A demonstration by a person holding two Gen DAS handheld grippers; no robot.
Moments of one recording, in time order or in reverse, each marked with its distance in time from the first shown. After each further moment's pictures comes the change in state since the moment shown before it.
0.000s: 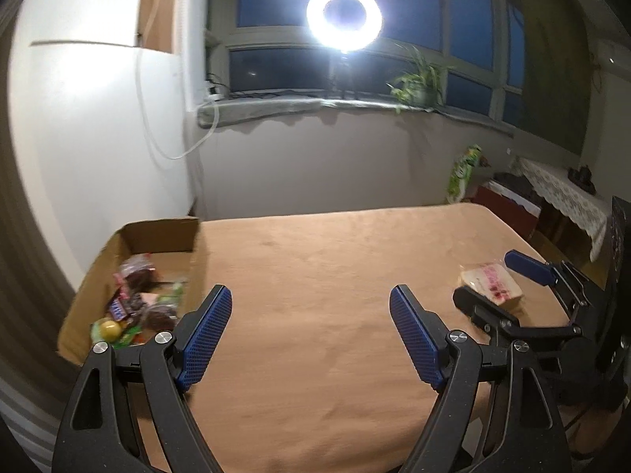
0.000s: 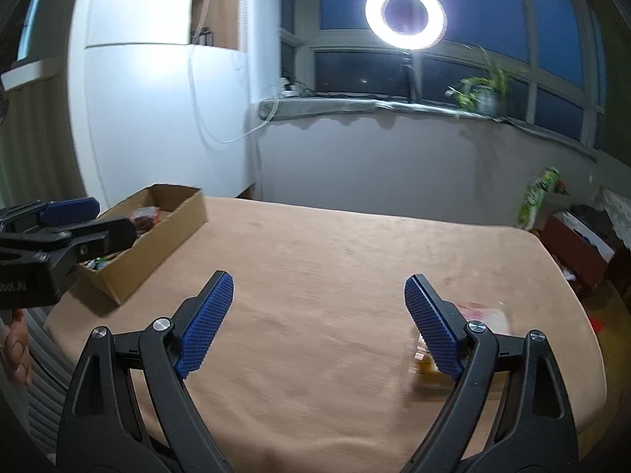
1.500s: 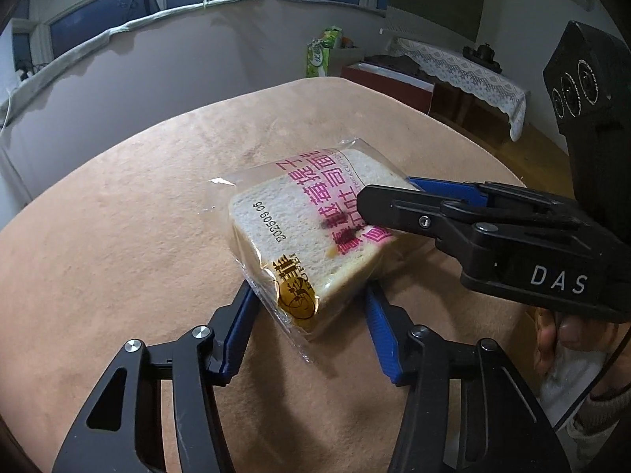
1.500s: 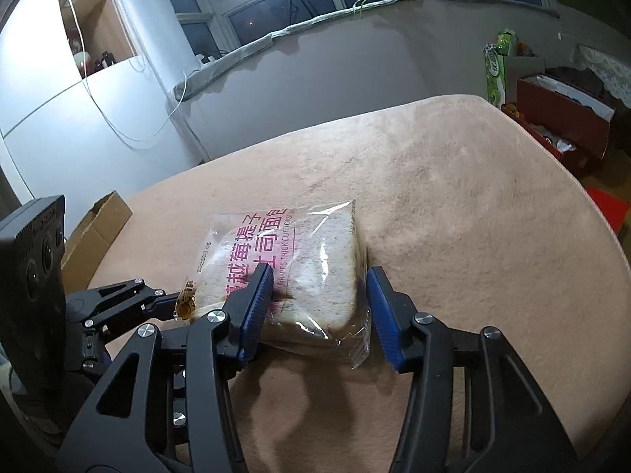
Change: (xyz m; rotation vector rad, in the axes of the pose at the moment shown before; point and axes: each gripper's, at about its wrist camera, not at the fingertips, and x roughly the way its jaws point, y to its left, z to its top) left arm 0.139 -0.190 -0.044 0.297 0.295 -0.381; right arm 0.057 -0.185 -0.068 0.336 0.201 0.081
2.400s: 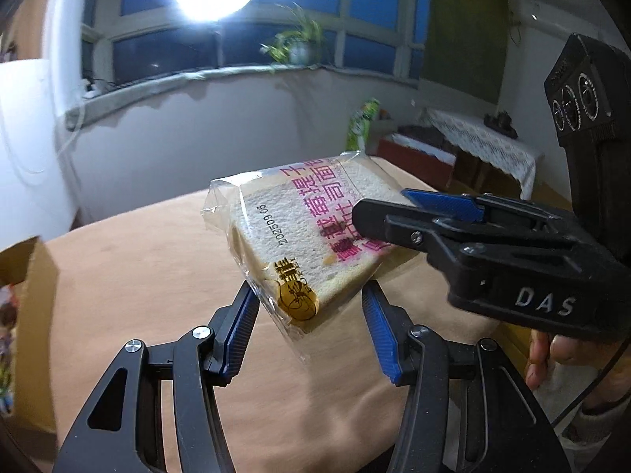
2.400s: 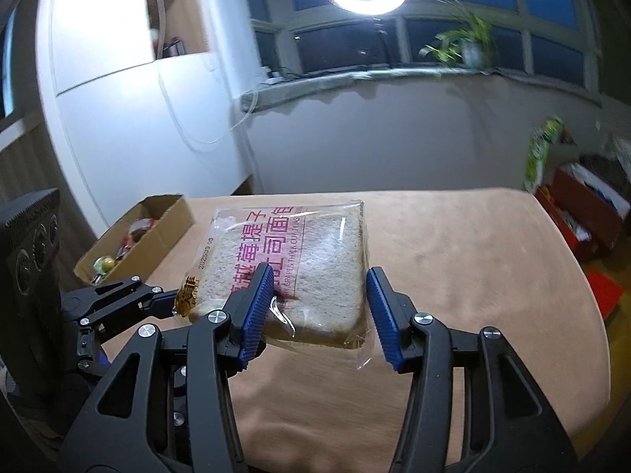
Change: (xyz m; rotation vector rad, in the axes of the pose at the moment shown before) left arm -0.120 0.053 -0.022 -0.116 -0.226 0.091; right arm -0.044 0.158 0.031 -0.260 -0.097 0.044
